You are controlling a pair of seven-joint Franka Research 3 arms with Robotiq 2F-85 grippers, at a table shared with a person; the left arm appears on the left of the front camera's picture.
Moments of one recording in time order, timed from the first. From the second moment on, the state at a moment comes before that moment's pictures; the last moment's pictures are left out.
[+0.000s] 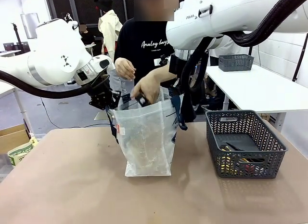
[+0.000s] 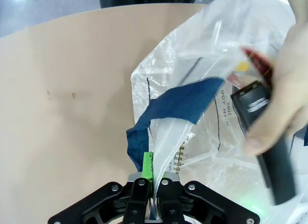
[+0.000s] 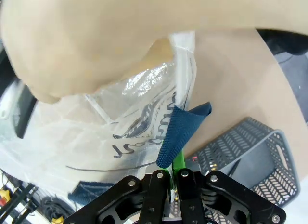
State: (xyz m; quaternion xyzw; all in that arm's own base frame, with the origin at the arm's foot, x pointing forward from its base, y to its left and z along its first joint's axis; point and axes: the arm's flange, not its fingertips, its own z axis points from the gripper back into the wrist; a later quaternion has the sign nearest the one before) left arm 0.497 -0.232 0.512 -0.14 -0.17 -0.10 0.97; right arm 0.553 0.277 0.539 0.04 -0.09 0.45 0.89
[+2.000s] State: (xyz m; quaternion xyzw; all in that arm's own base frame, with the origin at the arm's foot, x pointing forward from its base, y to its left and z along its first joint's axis) left arm 0.497 -0.232 0.512 -0.14 -0.17 -0.10 0.97; right arm 0.553 0.277 0.539 0.04 -0.09 0.45 0.89
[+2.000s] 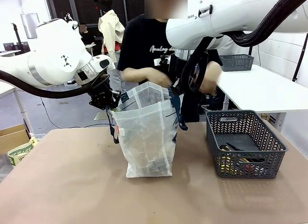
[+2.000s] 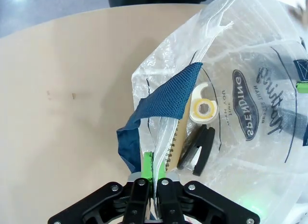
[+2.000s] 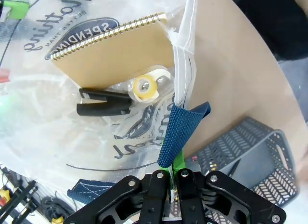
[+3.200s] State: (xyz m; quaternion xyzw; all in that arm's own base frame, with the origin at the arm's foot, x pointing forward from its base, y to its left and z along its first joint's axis) left arm 0.497 -0.232 0.512 -0.14 -0.17 -0.10 0.97; right arm 0.553 0.277 0.539 0.04 -0.09 0.45 0.89
